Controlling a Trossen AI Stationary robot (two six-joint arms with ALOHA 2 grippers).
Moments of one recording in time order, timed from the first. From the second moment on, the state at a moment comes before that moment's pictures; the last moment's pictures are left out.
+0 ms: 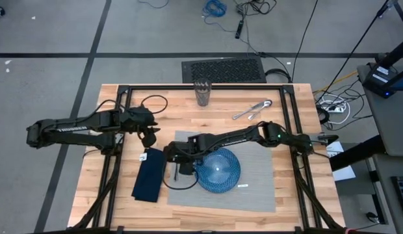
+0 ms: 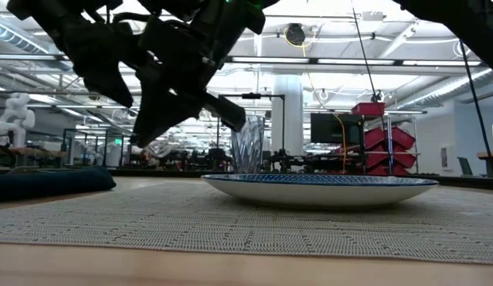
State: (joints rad) left arm 0.22 0.78 0.61 -0.66 -0.10 -0.23; right arm 0.11 2.39 2.08 -0.68 -0.01 -1.44
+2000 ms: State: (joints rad) left arm -0.13 1.38 0.49 -0.33 0.10 -0.73; right arm 0.13 2.23 2.08 -1.07 0.03 -1.20
